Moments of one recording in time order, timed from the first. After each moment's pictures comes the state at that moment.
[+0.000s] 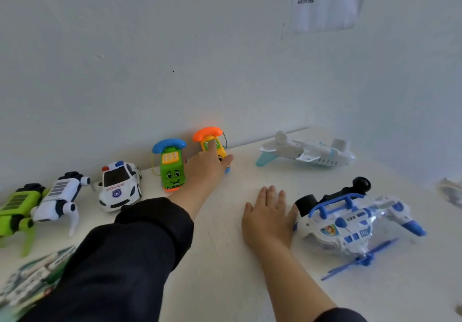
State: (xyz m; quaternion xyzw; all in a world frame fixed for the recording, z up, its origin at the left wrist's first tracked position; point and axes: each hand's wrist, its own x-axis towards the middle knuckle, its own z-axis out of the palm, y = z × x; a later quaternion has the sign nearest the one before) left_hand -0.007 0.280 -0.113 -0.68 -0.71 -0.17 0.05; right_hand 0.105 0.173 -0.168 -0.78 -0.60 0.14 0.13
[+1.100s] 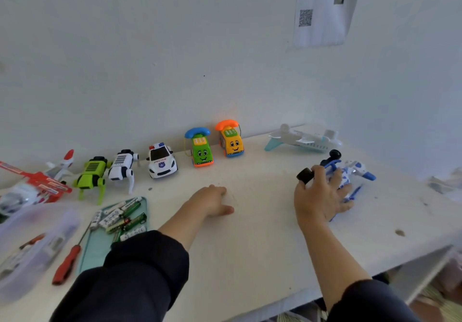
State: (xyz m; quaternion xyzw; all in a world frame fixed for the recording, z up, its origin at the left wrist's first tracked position) left_hand -0.064 0.110 -0.111 -0.75 -0.64 0.10 -0.14; right_hand 0.147 0.082 -0.148 -0.83 -0.39 0.02 0.39
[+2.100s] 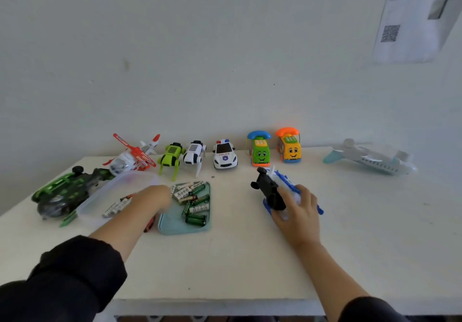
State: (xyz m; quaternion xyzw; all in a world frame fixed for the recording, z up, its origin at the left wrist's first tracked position) left_hand -0.254 0.010 -0.068 -0.52 -0.83 0.20 -0.05; right_hand 0.037 0.059 -0.176 -0.47 -0.73 -0.06 0.49
